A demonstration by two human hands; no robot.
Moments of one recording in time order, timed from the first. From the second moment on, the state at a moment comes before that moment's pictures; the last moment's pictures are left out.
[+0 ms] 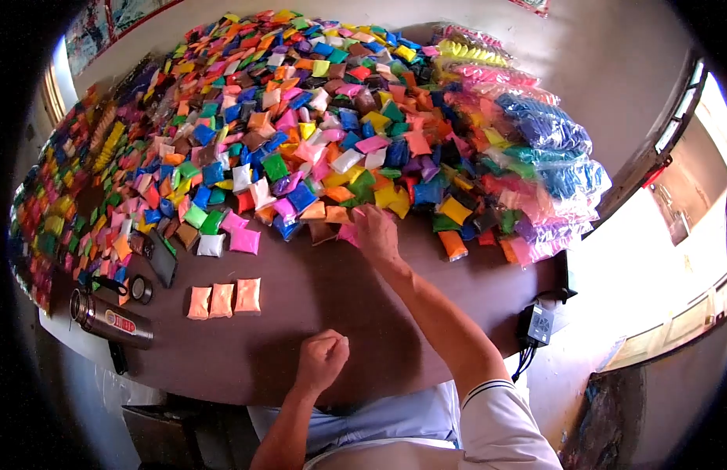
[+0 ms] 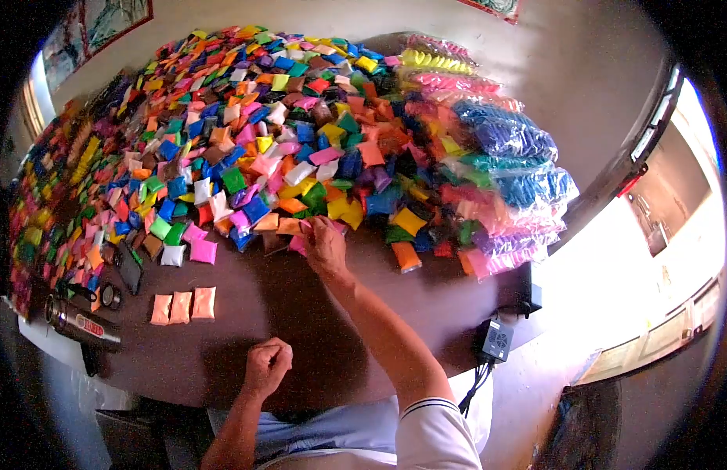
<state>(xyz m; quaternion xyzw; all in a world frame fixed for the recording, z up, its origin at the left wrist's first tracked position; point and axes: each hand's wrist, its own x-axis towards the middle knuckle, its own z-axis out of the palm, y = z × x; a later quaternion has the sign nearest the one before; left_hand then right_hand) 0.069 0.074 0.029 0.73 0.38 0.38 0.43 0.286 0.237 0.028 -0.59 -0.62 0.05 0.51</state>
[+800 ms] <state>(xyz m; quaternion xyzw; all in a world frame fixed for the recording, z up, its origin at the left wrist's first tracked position) 0.122 0.084 0.032 0.86 0.36 0.30 0.22 0.405 0.221 0.039 -0.70 -0.59 -0.22 0.33</state>
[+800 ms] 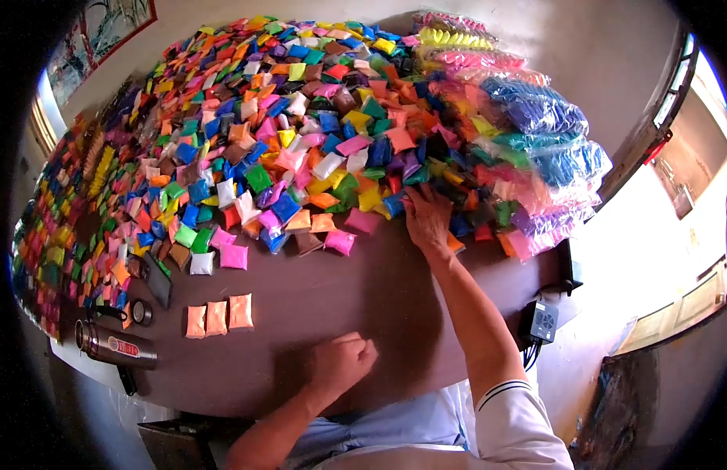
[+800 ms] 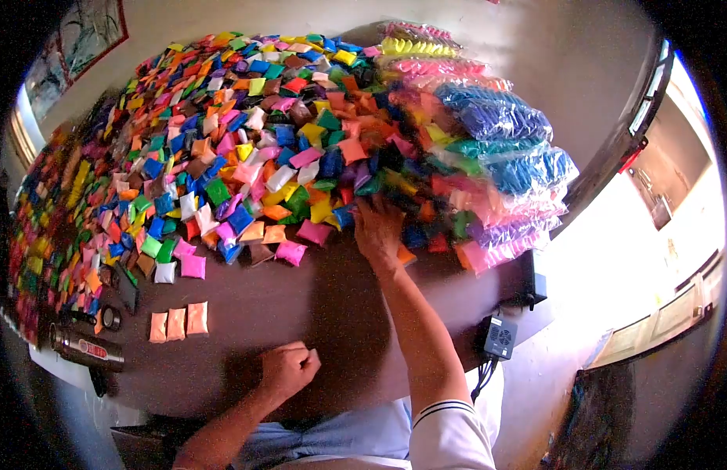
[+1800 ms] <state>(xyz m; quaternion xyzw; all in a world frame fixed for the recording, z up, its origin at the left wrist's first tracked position) 0.185 0.110 0.029 0.88 0.20 0.23 0.35 0.345 0.190 0.047 -0.59 -0.69 -0.10 0.40</state>
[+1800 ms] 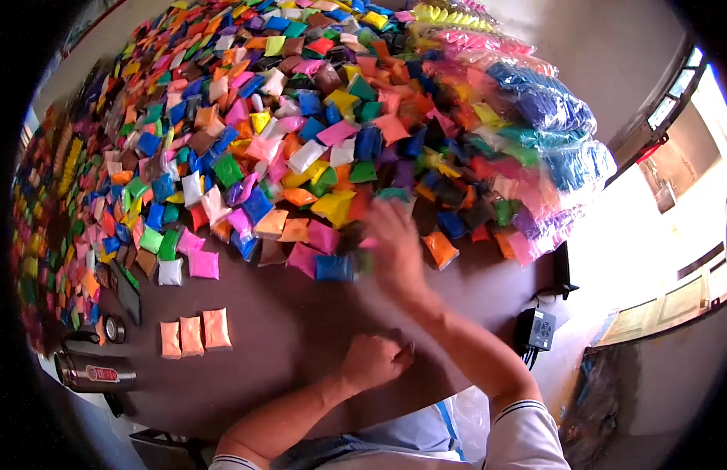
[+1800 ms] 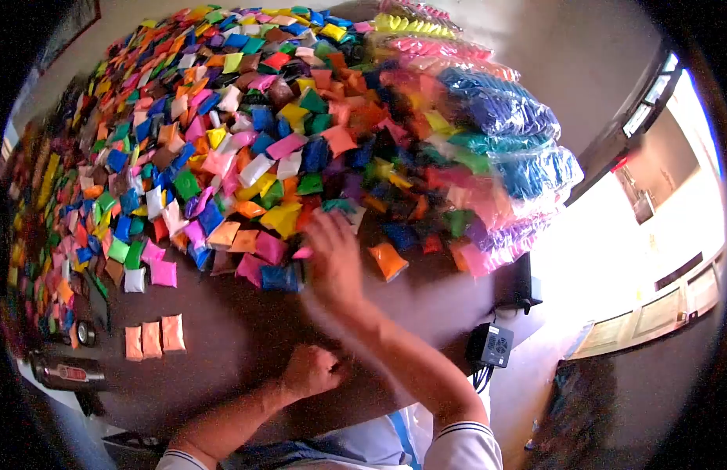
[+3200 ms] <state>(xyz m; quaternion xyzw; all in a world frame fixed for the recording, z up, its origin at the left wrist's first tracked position) 0.186 0.119 0.018 0.88 0.15 0.26 0.37 0.457 0.295 0.110 -0.76 -0.49 -0.10 0.41</state>
